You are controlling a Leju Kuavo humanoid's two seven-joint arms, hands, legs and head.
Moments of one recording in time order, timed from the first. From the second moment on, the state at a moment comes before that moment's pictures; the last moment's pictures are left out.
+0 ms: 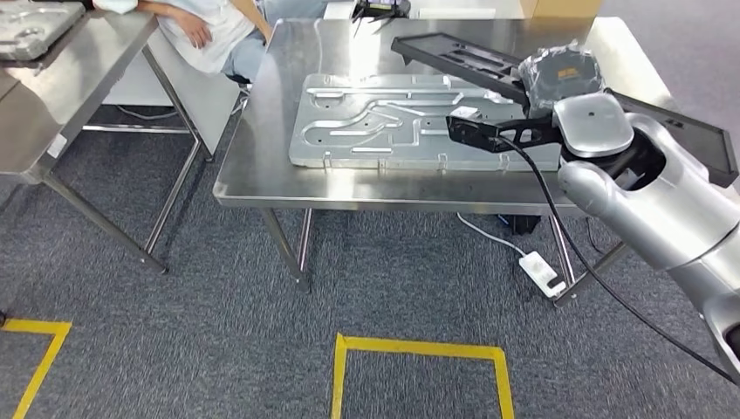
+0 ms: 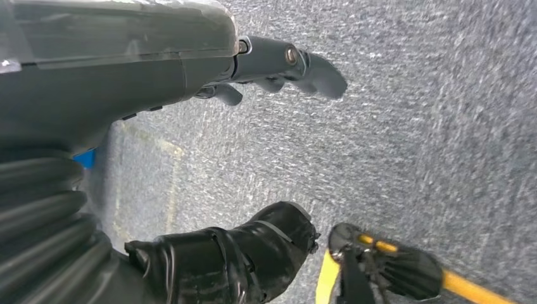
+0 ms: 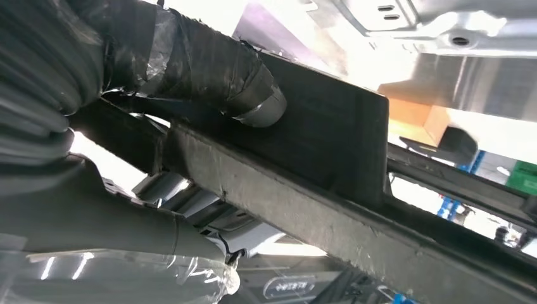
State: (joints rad) left arm -0.14 -0.05 1.48 -0.15 -1.34 0.17 0.06; right arm -1.20 -0.51 1.01 -1.28 0.79 0.48 0.56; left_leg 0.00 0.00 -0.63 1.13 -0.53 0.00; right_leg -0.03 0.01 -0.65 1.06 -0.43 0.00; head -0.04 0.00
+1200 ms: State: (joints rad) left arm -0.14 -0.05 1.48 -0.15 -1.35 0.17 0.06; right arm -1.13 -0.58 0.95 -1.39 0.77 0.51 0.57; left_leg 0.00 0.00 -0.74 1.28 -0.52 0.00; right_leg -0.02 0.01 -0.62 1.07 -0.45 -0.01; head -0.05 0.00
